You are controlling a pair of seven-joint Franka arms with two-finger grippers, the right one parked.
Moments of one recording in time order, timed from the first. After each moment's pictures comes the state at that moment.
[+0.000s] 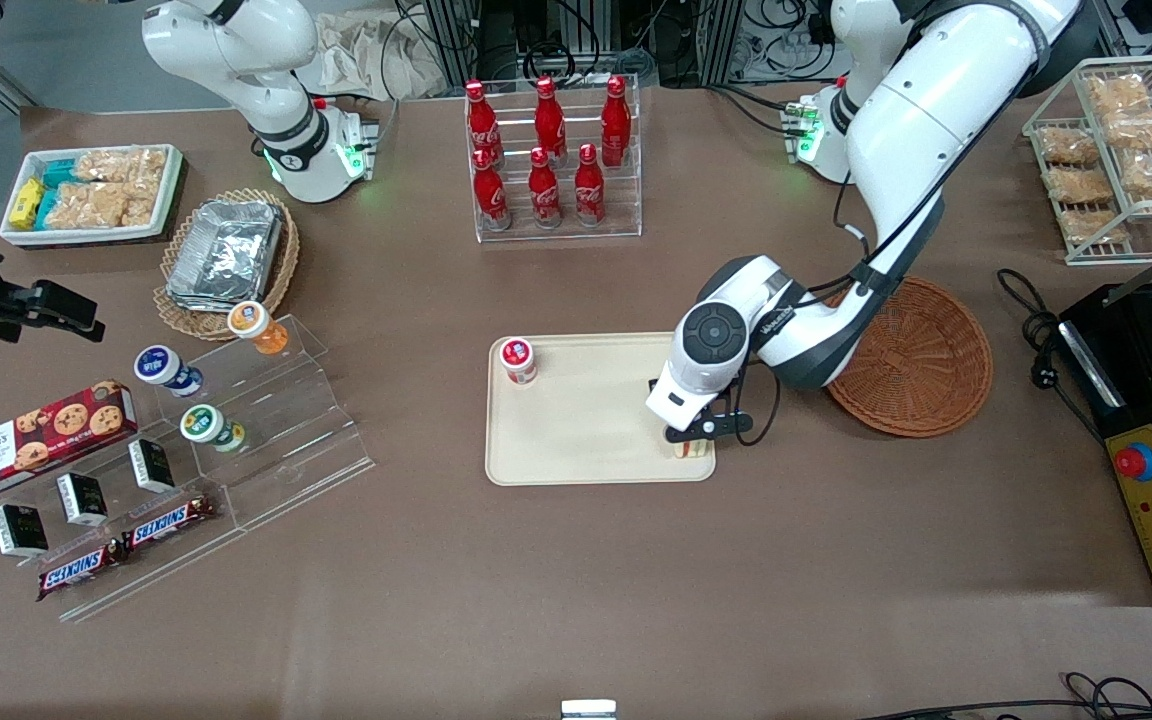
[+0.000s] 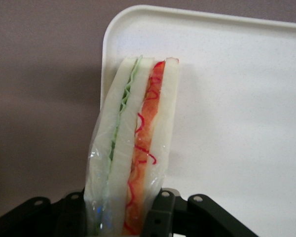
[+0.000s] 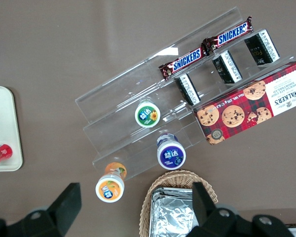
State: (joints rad) arm -0.09 0.67 -0.57 -1.76 0.37 2.18 -0.96
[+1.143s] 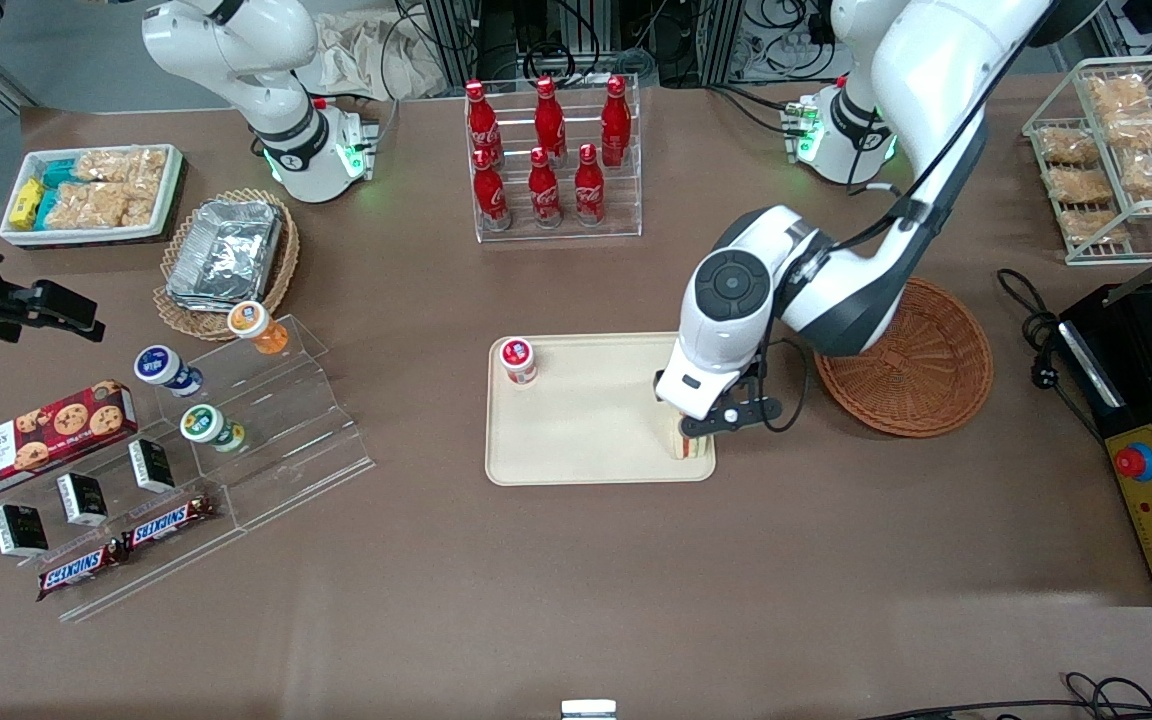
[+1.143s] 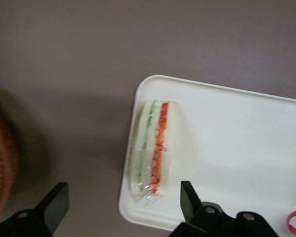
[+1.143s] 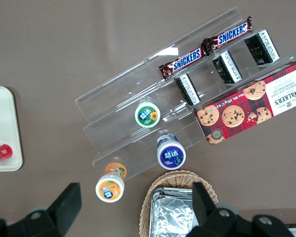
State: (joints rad) arm -0.09 0.48 -0.58 -1.65 0.34 1.95 -0.96
